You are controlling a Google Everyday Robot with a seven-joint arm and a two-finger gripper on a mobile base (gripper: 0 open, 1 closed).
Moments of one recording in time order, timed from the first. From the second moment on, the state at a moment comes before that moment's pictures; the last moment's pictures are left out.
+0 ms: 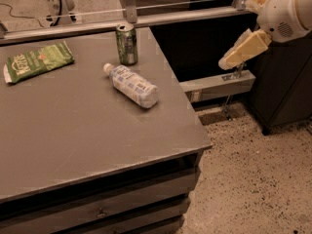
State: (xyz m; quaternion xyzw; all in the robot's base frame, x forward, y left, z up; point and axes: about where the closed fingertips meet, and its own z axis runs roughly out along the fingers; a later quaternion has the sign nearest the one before) arm 0.600 -0.189 0.991 -0.52 0.73 0.04 0.44
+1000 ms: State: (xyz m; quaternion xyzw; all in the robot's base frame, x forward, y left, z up) arm 0.679 -0.157 0.971 -0.49 0.71 0.10 0.50
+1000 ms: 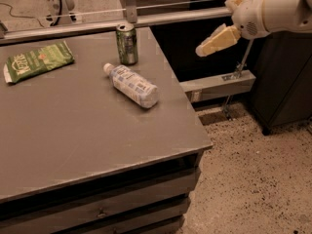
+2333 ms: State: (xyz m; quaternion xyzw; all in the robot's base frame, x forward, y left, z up) arm 0.753 -0.004 0.917 -0.46 0.65 0.25 0.56
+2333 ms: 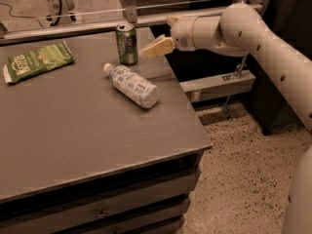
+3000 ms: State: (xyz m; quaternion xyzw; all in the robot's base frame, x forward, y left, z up) arm 0.780 0.037 0.911 -0.44 0.63 0.30 0.57
